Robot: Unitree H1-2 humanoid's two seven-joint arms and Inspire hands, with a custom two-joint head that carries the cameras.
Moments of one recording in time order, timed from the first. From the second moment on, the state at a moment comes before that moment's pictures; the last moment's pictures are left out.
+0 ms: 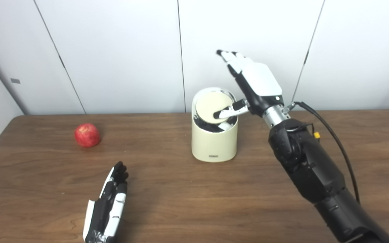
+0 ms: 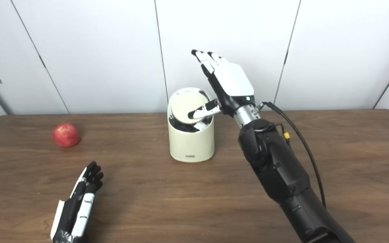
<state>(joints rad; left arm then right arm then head) 0.24 0.03 0.04 -0.22 -0.04 -0.17 0.05 -0.73 -0.18 0.29 0.25 -0.72 0.08 -0.09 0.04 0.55</state>
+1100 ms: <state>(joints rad) 0.22 0.05 0.09 -0.20 -0.10 -0.18 0.01 -0.10 -0.16 -0.05 -0.33 -0.01 0.38 0.15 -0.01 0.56</state>
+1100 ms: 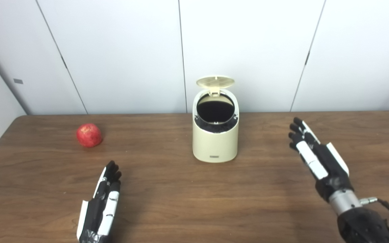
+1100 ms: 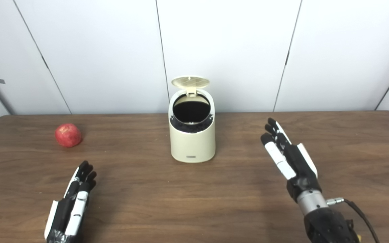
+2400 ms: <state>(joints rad) 0.18 0.11 0.24 -0.35 0.30 0.08 0.15 0.05 -0.16 -0.11 -0.24 0.11 0.14 0.12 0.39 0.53</state>
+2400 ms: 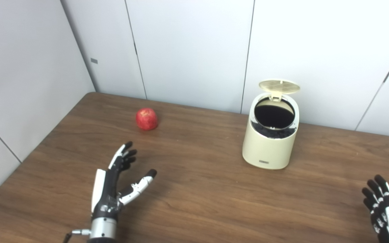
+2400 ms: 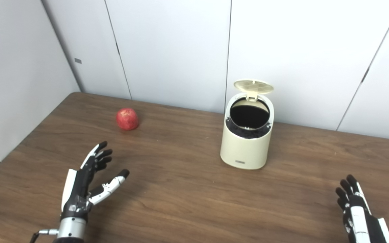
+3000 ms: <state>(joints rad) -0.18 0.38 0.21 0.00 0.39 0.25 0.11 0.05 -0.16 -0.09 -0.25 0.08 0.15 0.12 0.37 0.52</state>
